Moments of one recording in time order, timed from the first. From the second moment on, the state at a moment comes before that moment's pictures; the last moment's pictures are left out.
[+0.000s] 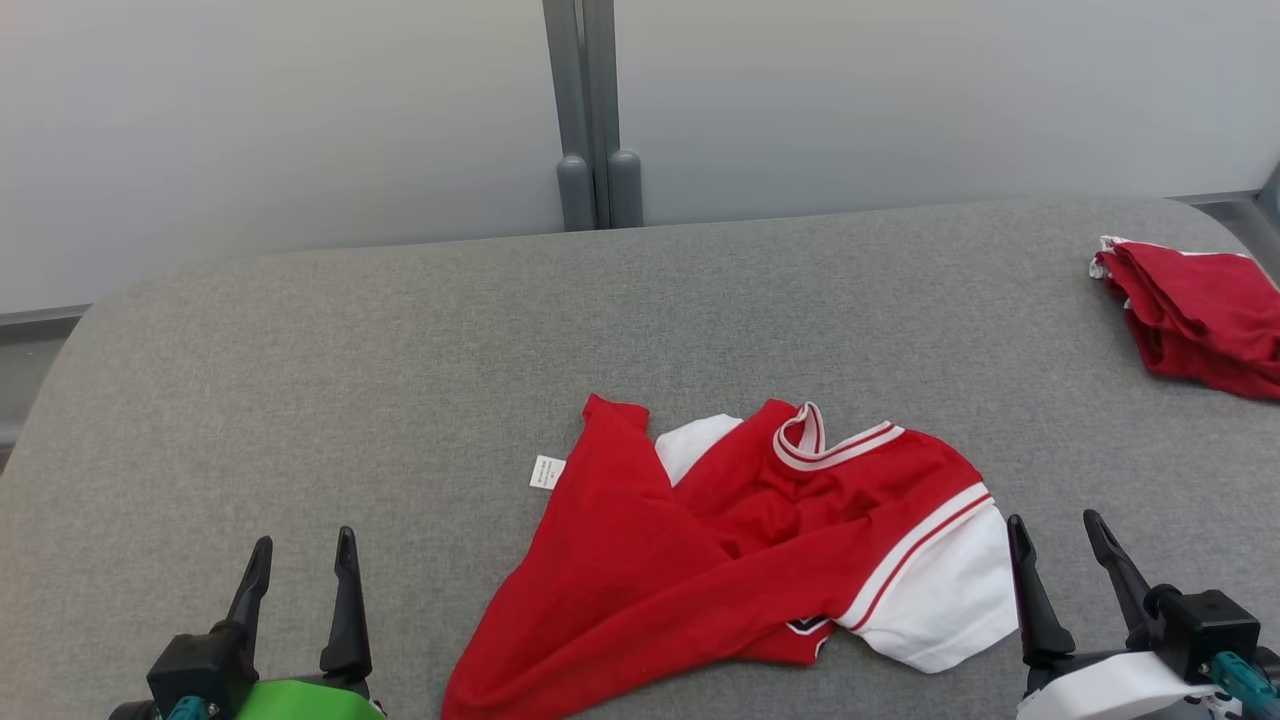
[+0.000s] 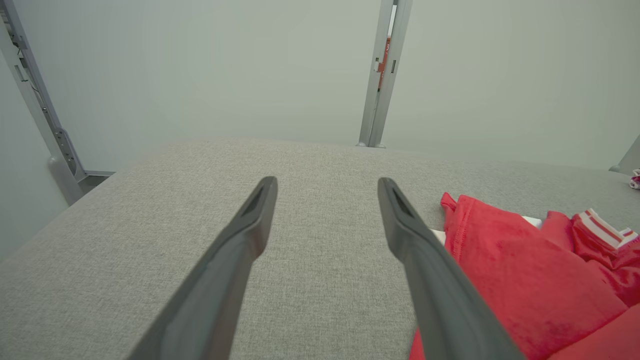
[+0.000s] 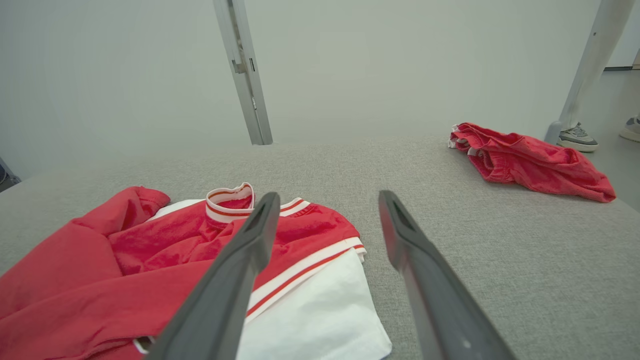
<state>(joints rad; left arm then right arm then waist) 0.06 0.12 -0.07 0.21 -0.30 -0.02 -0.26 0.11 -0.12 -0.01 0.15 0.21 0.13 -0.26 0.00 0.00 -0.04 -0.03</state>
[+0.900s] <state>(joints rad) 0.05 0.10 -0.03 0.25 -0.24 -0.10 -0.26 0.14 -0.14 0.03 0.06 0.17 0.13 -0.26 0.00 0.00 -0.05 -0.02</state>
